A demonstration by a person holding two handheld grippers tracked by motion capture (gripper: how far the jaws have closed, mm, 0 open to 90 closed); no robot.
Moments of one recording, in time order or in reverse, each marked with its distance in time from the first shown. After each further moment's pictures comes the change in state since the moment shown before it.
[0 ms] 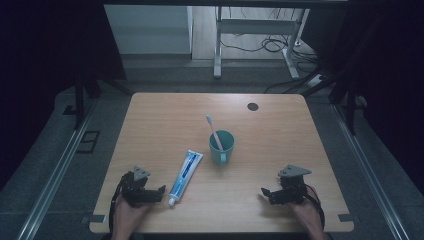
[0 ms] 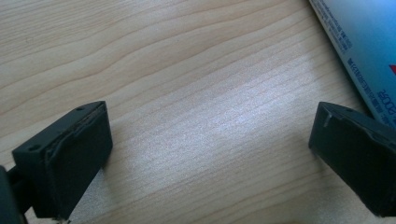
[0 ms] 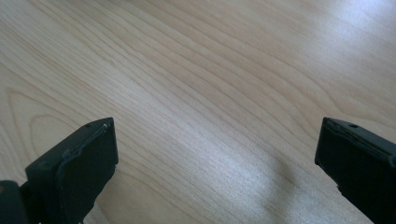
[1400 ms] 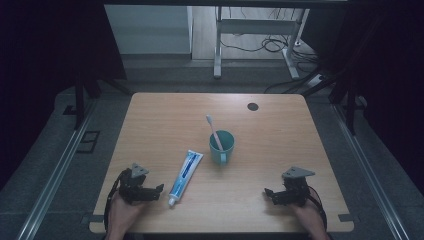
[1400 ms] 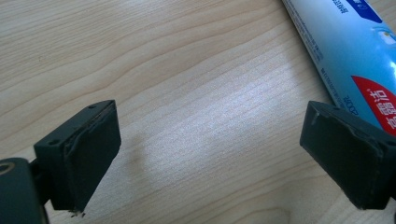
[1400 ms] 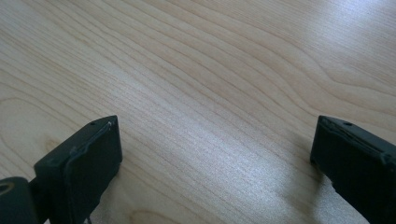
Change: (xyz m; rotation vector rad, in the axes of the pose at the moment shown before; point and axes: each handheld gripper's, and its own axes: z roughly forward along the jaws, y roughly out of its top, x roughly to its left) left arm 0.003 0.013 -0.015 0.025 -0.030 0.034; right arm -0.010 -0.014 0.003 0.004 -0.002 0.044
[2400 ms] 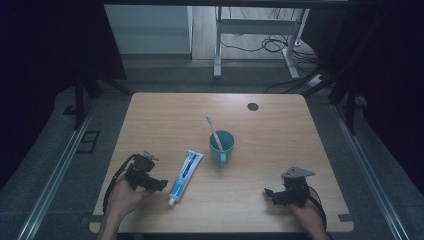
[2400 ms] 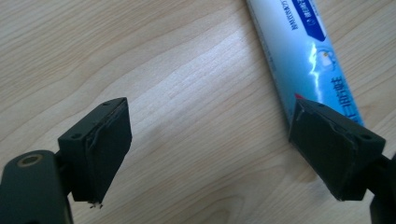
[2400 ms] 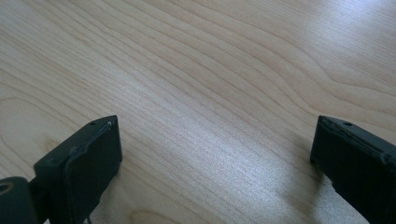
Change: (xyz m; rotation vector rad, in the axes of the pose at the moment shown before) left arm -0.008 0.062 -0.008 0.279 -0.094 0.050; right arm 0.000 0.000 0.000 0.003 -0.001 0.000
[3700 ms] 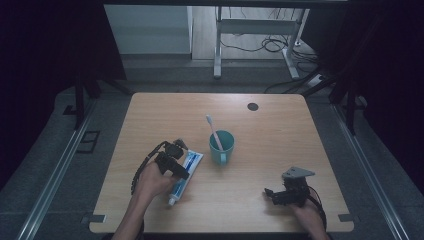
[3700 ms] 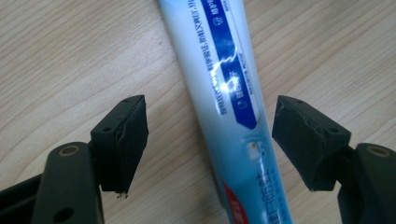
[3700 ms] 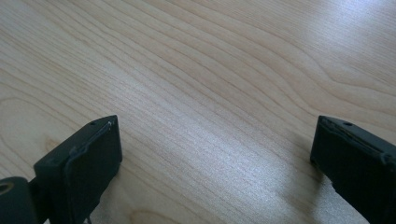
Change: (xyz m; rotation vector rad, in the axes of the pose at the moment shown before) left arm -0.039 0.074 0.034 0.194 -0.043 0.010; right arm 0.000 0.000 0.000 0.001 -0.001 0.000
